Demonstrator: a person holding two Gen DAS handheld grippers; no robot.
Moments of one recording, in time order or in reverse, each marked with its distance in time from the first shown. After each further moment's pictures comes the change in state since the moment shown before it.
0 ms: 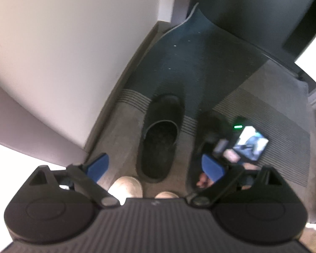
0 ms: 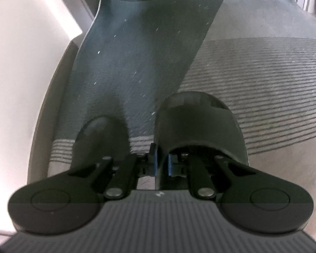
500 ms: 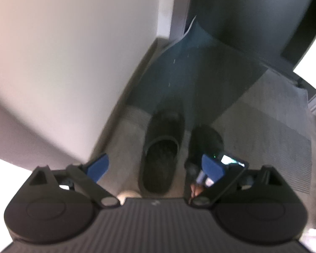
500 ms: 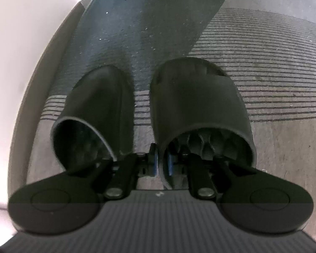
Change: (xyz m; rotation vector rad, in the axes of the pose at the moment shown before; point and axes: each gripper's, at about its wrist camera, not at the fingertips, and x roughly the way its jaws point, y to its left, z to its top) left arm -0.016 -0.012 0.010 0.037 -0.111 0.035; right arm 0.022 -0.001 -0.033 -0.044 0.122 0.031
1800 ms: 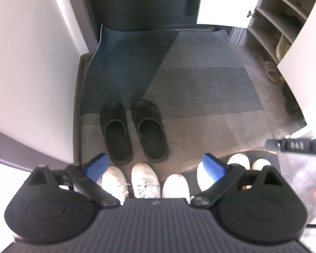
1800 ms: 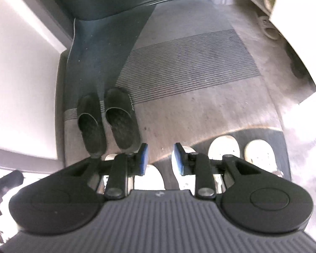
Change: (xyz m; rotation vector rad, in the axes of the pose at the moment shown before) left arm -0.204 -0.111 -0.055 0.467 0.079 -0.174; right arm -0.493 -0.137 -0.031 0.196 0.021 -0.149
